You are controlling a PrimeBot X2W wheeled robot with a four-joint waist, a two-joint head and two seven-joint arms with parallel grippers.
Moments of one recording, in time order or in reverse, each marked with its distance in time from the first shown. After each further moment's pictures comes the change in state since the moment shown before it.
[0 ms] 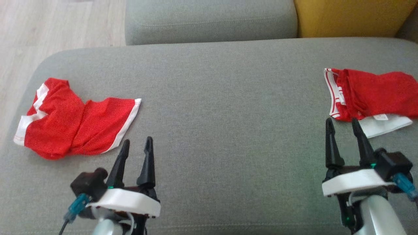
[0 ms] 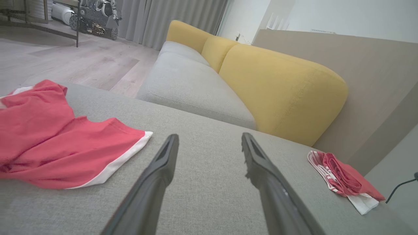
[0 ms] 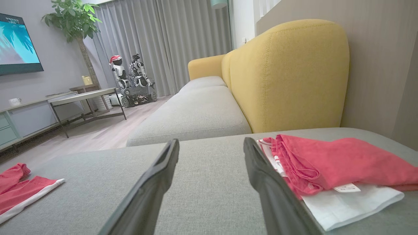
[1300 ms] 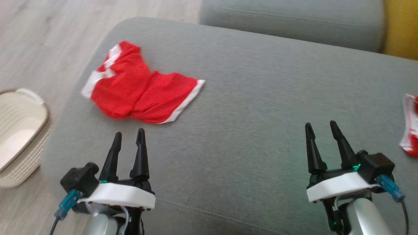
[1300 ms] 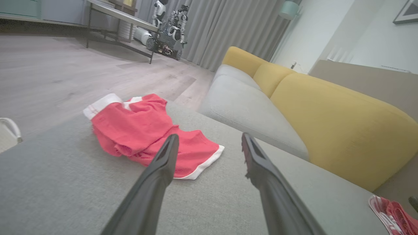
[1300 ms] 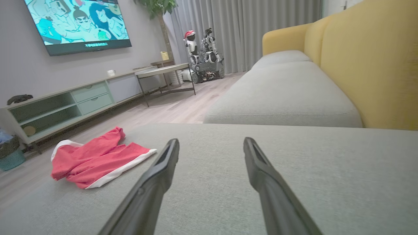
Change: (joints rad) left arm -0.010 0.001 0.032 -0.038 -0.027 0.015 0.000; right arm 0.033 0.013 0.095 -0.048 0.031 0.000 0.033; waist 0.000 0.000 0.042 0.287
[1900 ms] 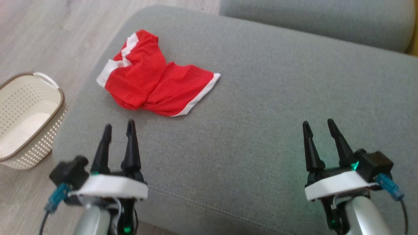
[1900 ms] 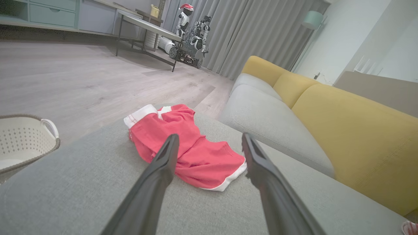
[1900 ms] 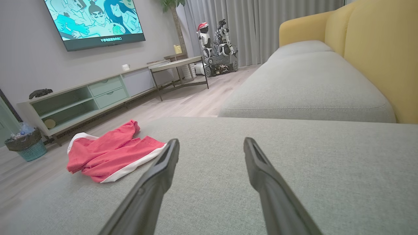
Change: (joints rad) left arm -0.014 0.000 0.037 -0.004 -0.018 0.000 0.000; right arm -0.002 0.000 0.016 0.002 0.014 0.000 -0.003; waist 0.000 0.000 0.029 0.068
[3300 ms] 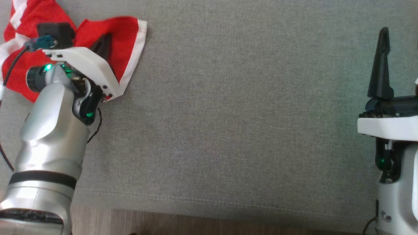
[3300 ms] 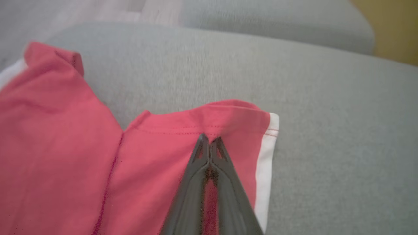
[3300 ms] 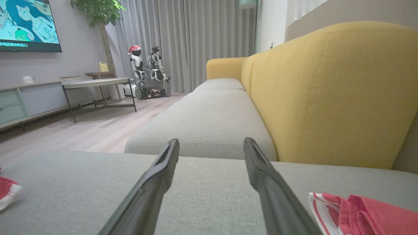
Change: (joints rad) left arm -0.827 0.146 -0.119 0.761 -0.003 -0.179 0.276; right arm -0.207 -0.003 -0.220 -0.364 -0.175 0.000 0.096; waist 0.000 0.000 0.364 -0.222
